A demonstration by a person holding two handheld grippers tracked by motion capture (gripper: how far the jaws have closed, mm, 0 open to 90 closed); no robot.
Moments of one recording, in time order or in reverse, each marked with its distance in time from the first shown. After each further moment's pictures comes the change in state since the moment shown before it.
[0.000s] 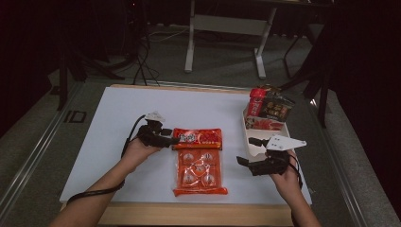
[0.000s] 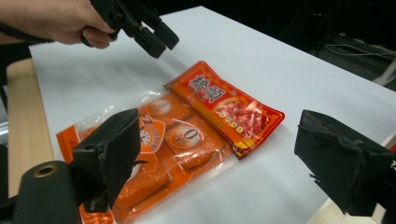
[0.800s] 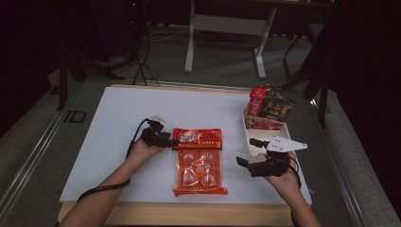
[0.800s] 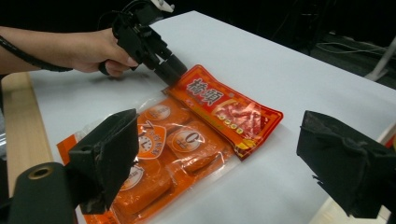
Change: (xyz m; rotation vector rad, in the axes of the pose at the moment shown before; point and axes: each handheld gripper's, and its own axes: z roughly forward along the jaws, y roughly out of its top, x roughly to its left) left arm 0.028 -0.018 0.045 0.067 0.011 -0.092; right arm 0.007 0.000 -0.003 -0.020 -0.032 0.039
